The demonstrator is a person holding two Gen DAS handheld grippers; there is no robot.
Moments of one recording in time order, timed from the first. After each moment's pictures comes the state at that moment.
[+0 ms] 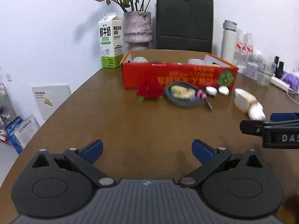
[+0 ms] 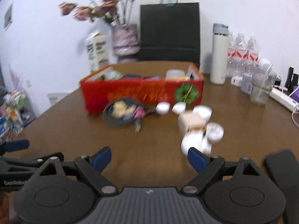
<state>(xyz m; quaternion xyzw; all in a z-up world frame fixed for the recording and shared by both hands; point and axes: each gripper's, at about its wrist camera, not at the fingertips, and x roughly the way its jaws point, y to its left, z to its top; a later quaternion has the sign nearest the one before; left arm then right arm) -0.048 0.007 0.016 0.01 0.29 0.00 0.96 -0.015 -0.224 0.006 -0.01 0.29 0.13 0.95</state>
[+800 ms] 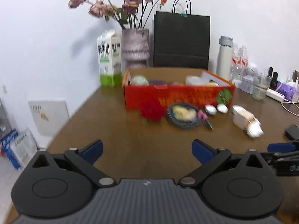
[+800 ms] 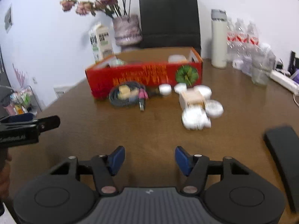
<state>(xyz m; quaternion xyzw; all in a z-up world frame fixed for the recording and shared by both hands) -0.024 0.029 0.040 0.02 0.24 -0.02 0.97 -0.023 -0.239 0.007 0.02 0.32 0.16 0.93</state>
